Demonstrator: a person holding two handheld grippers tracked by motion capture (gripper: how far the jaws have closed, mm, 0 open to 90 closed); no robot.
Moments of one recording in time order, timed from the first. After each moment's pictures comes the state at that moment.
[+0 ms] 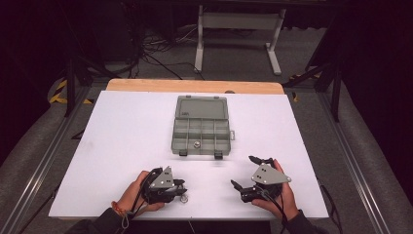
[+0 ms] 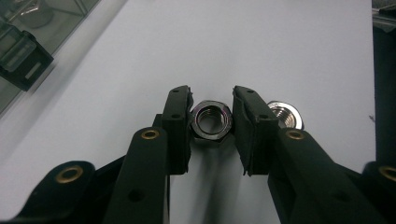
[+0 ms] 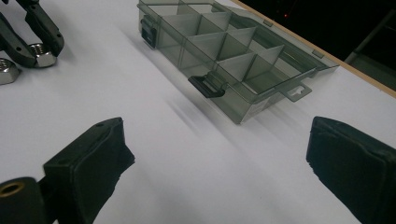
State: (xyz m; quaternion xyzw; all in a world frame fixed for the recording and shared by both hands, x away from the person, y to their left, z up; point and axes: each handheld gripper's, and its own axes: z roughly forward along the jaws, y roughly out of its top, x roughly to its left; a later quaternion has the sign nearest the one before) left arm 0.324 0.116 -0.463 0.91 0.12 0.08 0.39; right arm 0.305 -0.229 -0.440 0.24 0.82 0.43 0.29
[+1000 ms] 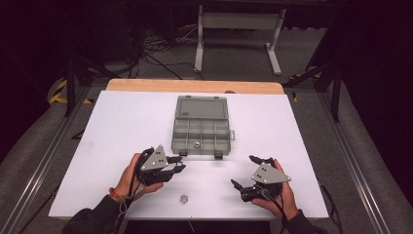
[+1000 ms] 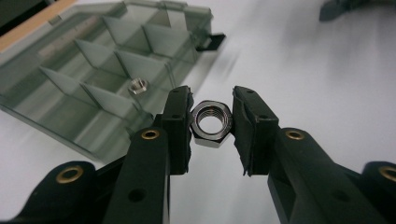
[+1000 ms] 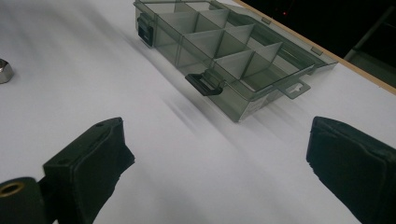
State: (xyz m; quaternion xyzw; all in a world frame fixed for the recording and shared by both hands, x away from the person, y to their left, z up) left arm 0.354 0.123 -0.412 0.86 0.16 0.15 0.46; right arm 0.307 -0.230 -0.441 0.25 0.82 0.43 0.29
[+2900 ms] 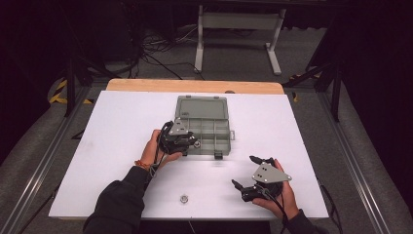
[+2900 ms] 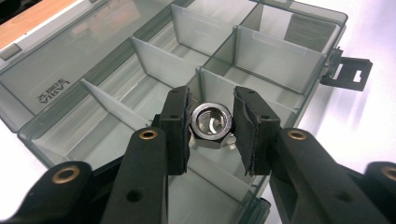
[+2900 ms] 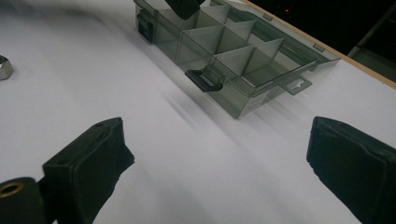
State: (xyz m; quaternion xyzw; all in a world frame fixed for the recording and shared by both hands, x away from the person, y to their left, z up) left arm 0.443 0.080 -0.432 0.87 0.23 0.16 0.41; right arm 0.308 -0.232 -0.443 0.25 0.82 0.43 0.29
